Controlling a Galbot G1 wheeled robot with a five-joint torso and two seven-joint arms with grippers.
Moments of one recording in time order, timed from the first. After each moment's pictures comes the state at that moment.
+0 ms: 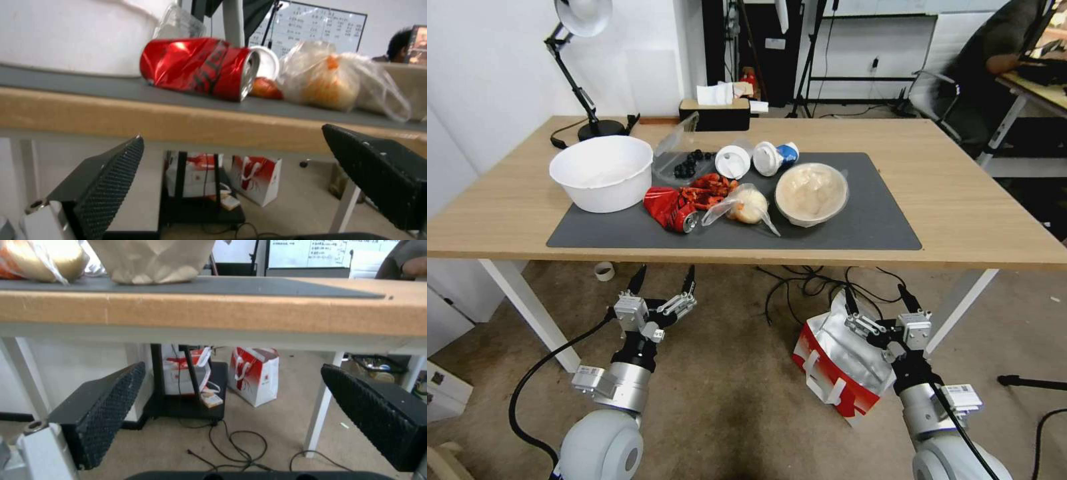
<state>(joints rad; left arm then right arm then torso) 1.59 -1.28 -0.41 -2.13 -0.39 -0.19 -0.05 -1.70 1.43 0.59 2.20 0.14 0.04 -0.05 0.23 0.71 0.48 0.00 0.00</state>
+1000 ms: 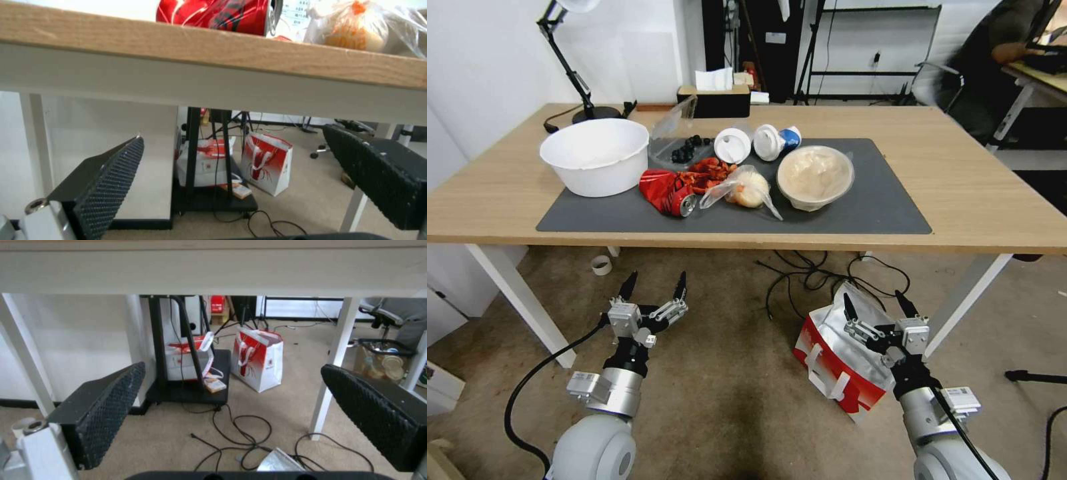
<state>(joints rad) 1.60 -1.26 -0.43 -2.11 -0.38 -0.21 -0.06 -1.72 1.42 0.60 2.19 0.17 0.03 -0.06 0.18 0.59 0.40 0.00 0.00</state>
